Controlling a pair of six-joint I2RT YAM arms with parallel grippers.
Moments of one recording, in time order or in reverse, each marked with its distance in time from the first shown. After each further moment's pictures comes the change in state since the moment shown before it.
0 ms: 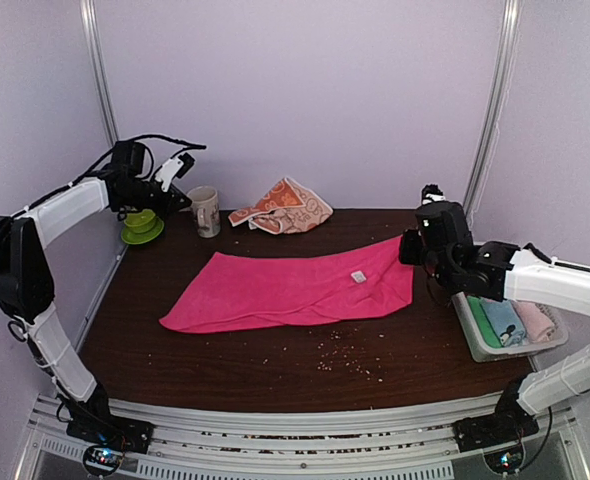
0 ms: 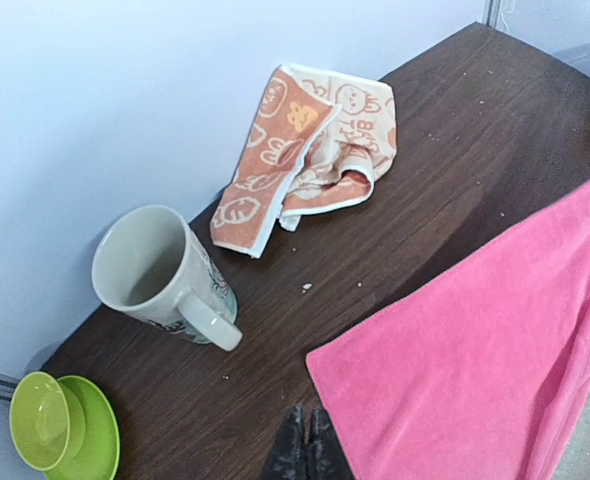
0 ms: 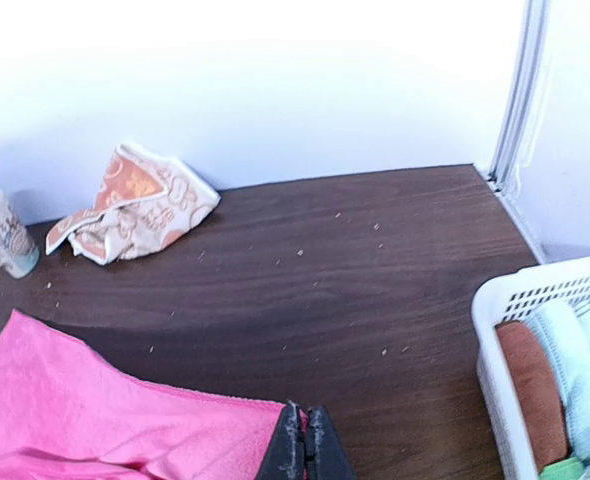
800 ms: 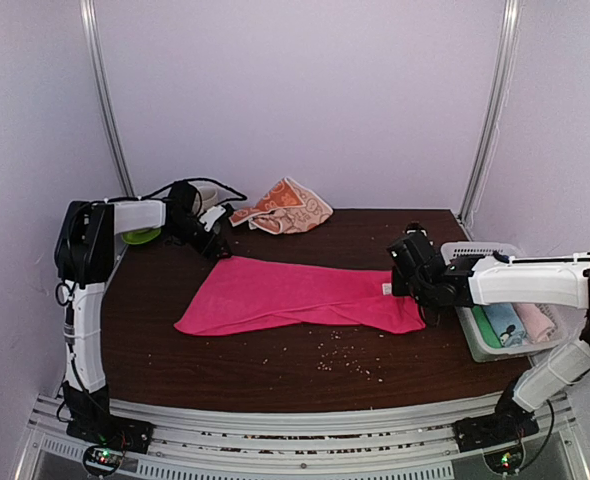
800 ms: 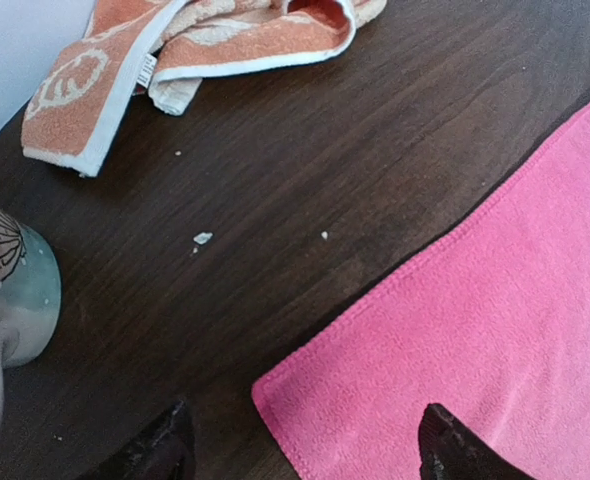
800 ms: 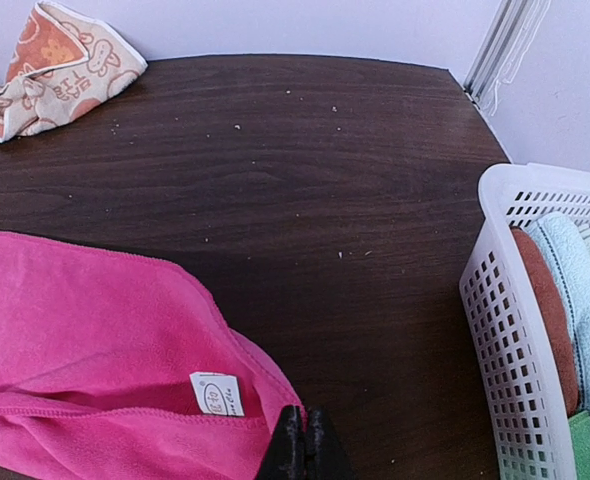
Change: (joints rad) left arm -0.087 0.500 0.192 0.000 -0.006 -0.033; right arm -0.025 0.187 -0.059 -0.079 0.013 0.064
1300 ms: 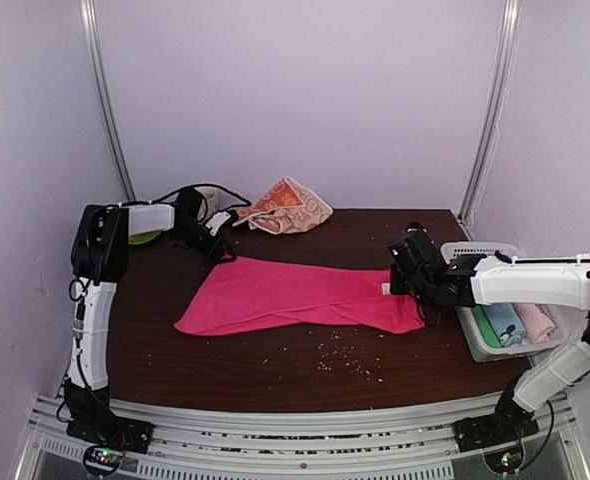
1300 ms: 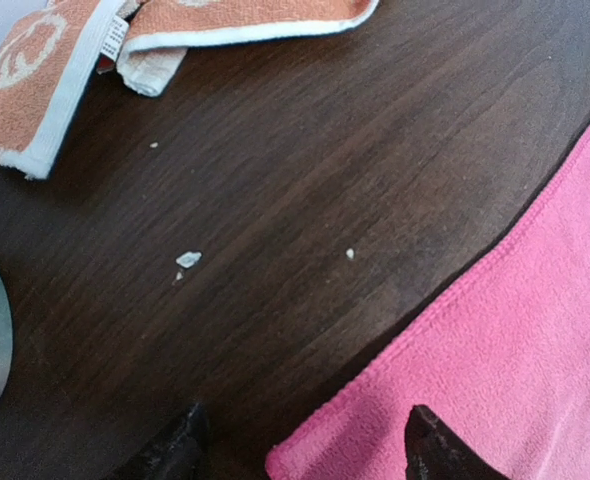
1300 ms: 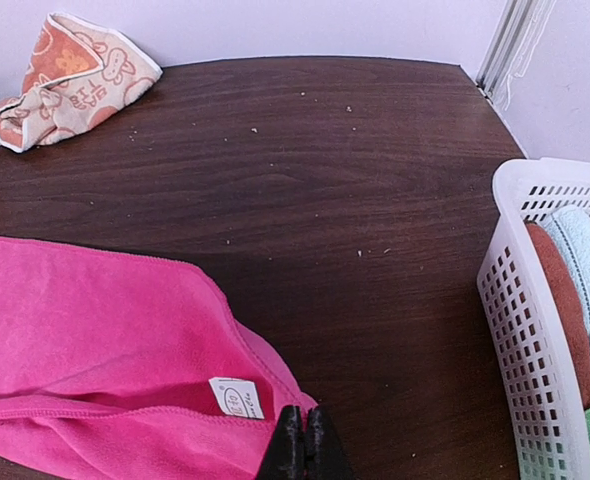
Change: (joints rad) left arm 0.005 0.158 0.146 -0.037 0.040 0.018; right arm 0.014 -0.013 0.005 0.001 -0.030 0.038
